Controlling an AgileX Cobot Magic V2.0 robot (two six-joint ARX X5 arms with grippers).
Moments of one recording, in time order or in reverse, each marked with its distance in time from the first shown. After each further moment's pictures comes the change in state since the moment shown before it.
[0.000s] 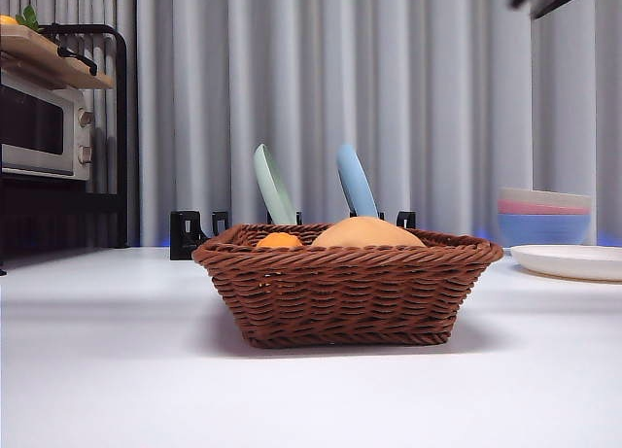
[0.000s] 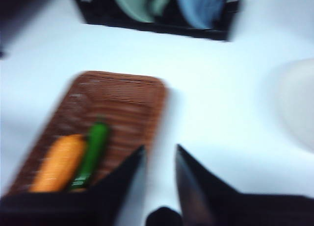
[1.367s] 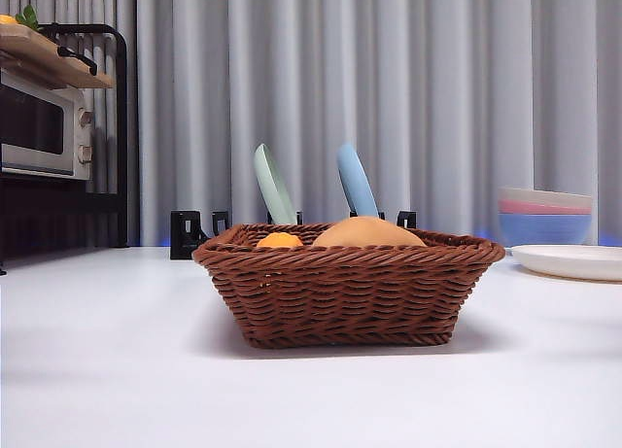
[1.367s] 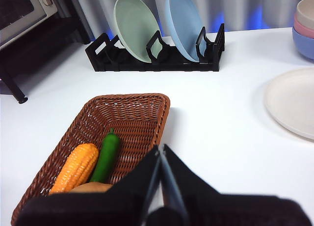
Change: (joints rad) left arm 0.119 -0.691 -0.834 0.360 0.180 -0.020; right arm 0.041 -0.550 -0.492 0.231 0.025 0.128
